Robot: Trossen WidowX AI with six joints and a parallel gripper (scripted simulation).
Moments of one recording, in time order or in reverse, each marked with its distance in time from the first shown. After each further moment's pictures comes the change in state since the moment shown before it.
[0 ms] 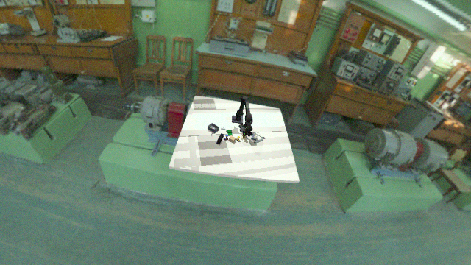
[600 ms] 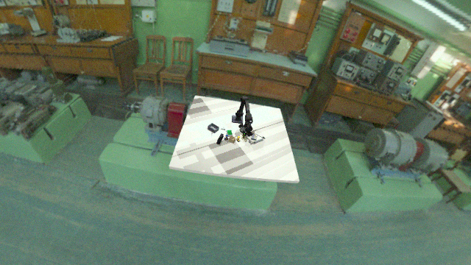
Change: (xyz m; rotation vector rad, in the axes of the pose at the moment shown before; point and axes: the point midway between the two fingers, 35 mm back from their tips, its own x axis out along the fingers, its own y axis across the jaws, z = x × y) arm -0.002 0.000 0.000 0.000 -0.001 0.002
